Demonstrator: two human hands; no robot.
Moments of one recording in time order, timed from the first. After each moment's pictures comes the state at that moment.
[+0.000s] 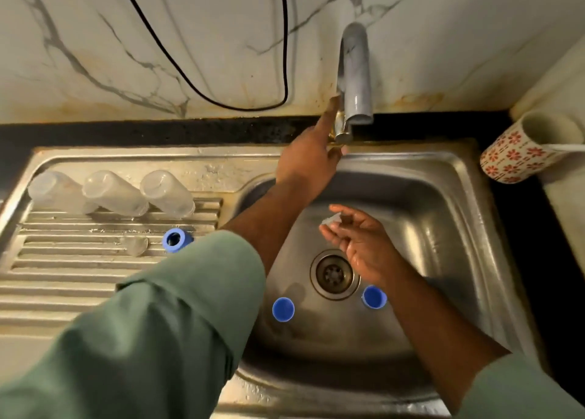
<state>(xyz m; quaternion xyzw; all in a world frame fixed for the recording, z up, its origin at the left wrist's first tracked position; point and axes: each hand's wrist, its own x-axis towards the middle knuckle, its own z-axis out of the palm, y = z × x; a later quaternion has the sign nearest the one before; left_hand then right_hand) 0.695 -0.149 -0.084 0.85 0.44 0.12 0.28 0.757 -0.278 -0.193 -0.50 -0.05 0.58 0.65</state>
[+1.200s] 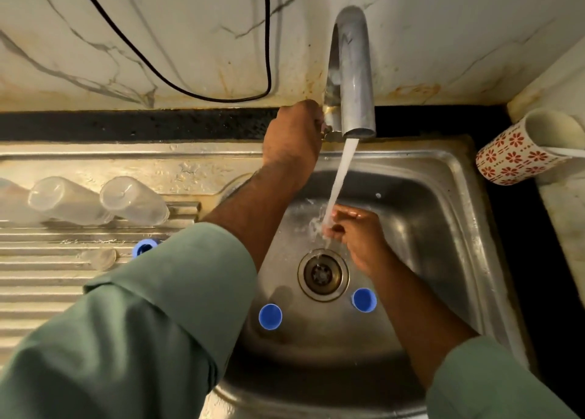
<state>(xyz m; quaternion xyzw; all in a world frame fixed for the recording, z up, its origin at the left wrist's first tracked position) 0.720 -0.120 -0.069 0.81 0.52 0.11 0.26 0.779 -0.256 -0.219 -0.68 -0.08 0.51 0.52</state>
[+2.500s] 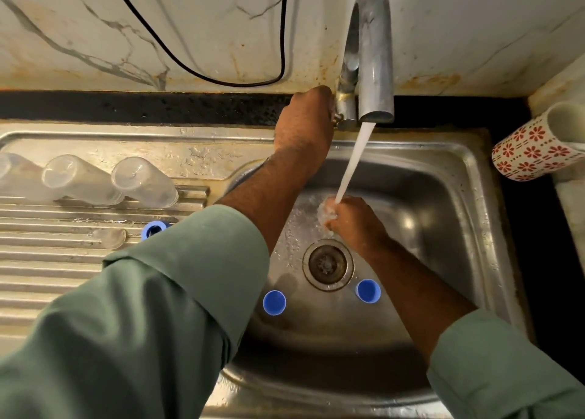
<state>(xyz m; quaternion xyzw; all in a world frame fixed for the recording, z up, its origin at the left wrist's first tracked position) 0.721 -0.116 -0.076 0.82 0.52 0.10 0.24 0.786 -0.244 -0.225 -0.76 -0.48 0.37 0.24</state>
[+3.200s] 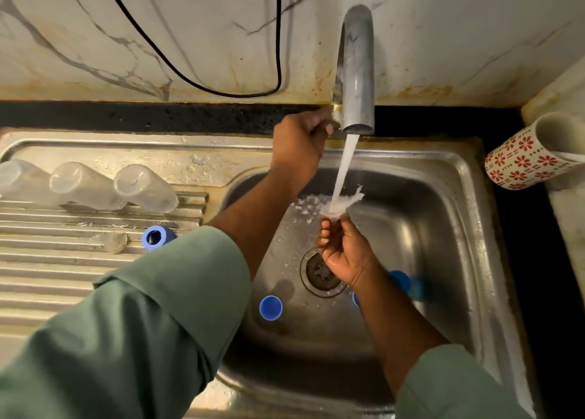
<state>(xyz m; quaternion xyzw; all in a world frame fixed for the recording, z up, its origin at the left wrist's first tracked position) 0.709 -0.135 -0.080 0.71 0.51 0.24 0.42 0.753 -0.265 -0.221 -0.37 0.17 0.64 0.65</state>
